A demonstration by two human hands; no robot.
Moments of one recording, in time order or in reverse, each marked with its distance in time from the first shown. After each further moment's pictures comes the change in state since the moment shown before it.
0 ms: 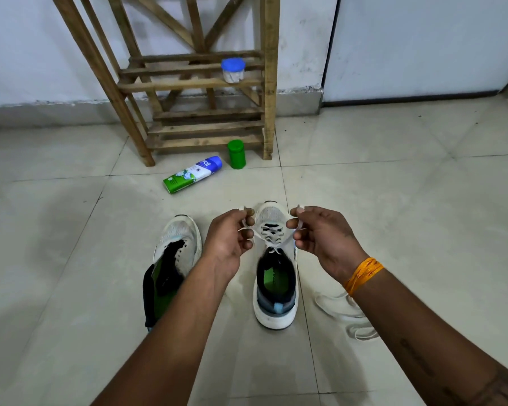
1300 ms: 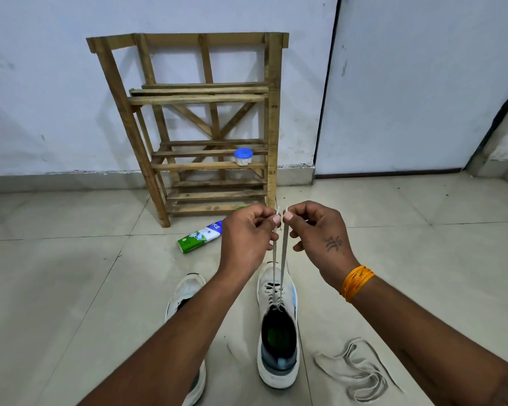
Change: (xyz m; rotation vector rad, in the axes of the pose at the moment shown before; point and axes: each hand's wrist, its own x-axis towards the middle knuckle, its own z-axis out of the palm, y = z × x) left_hand -0.081 0.119 0.053 0.450 -0.021 0.745; right_hand -0.049 -0.120 0.048 -0.313 0.032 -0.599
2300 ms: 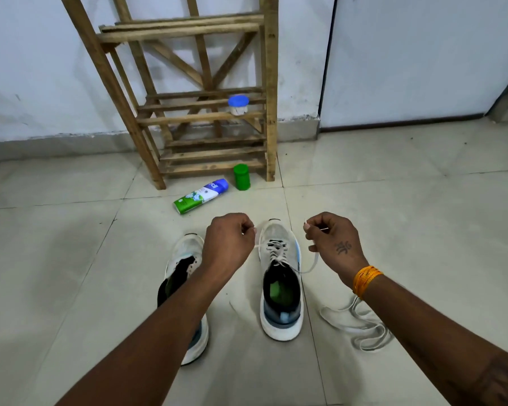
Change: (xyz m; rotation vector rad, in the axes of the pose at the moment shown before) left_hand -0.018 -0.128 -0.016 0.703 -0.042 0.035; right_hand -0.025 0.144 -0.025 -0.168 0.049 0.198
